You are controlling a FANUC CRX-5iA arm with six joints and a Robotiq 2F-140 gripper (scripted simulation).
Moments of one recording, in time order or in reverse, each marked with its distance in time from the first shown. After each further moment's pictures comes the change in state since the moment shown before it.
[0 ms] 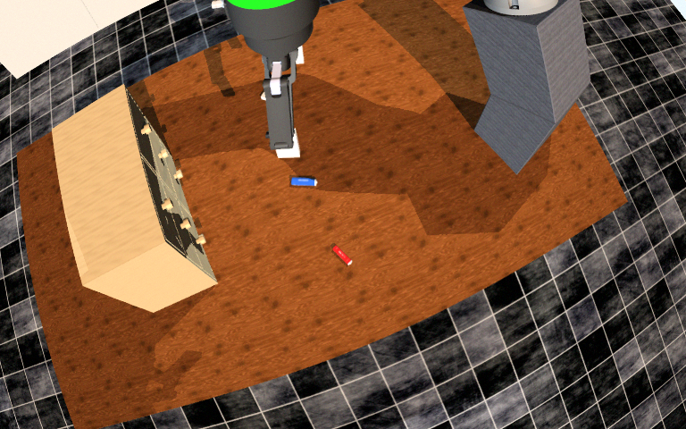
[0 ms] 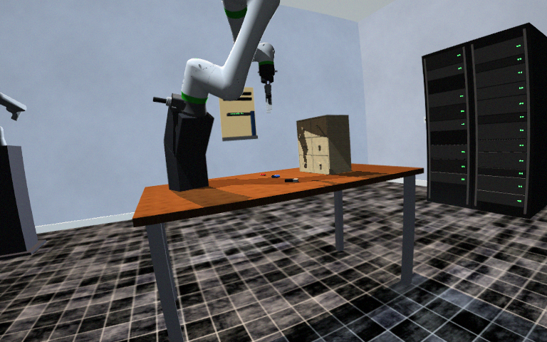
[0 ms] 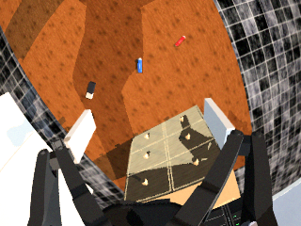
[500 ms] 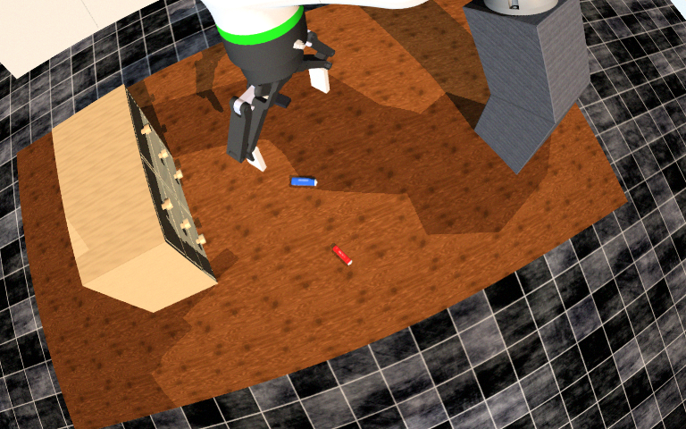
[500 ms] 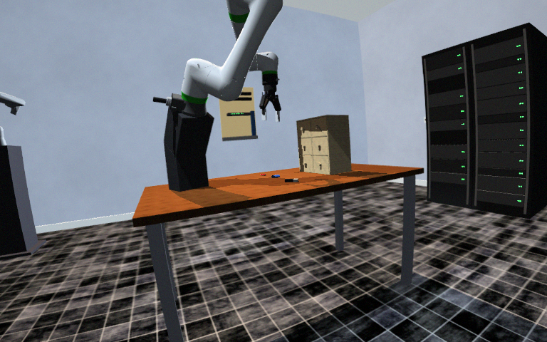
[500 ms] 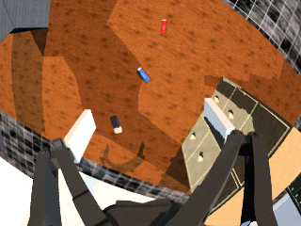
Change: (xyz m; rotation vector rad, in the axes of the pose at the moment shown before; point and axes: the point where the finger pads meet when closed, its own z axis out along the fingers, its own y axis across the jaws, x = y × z) arm -0.008 0.001 0.057 0.006 0.034 0.620
